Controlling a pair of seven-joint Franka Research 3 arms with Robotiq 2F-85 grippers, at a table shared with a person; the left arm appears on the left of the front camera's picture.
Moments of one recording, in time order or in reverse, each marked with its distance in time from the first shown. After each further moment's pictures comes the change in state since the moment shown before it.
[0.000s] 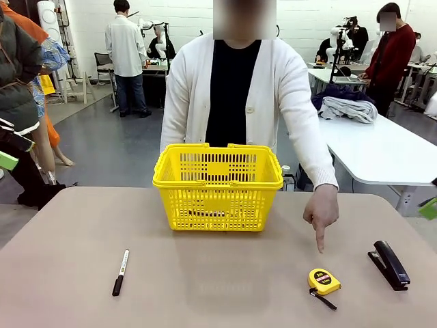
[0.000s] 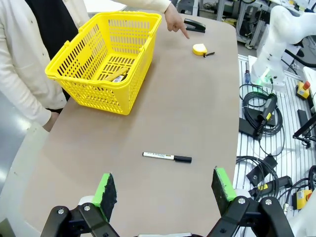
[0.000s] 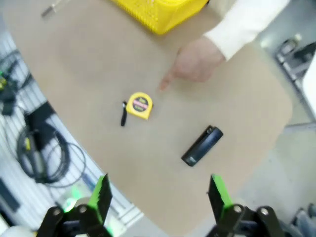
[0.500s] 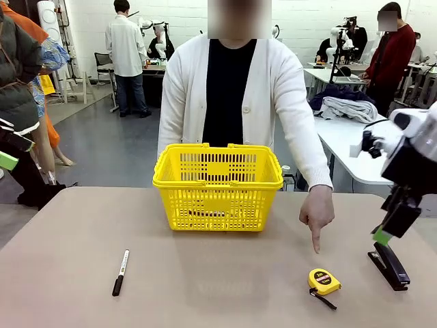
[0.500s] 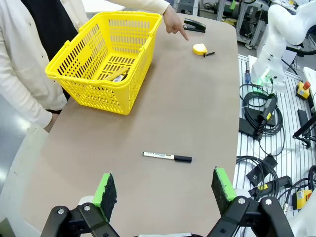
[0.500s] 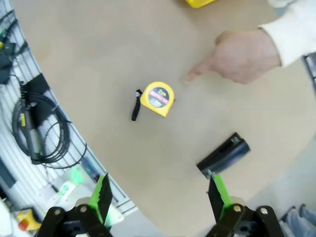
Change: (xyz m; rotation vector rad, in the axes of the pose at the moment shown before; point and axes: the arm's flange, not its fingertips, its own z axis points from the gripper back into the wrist) left arm 0.000 0.000 0.000 0.000 0.001 0.001; right arm 0.048 0.017 -0.088 0.099 0.196 0.117
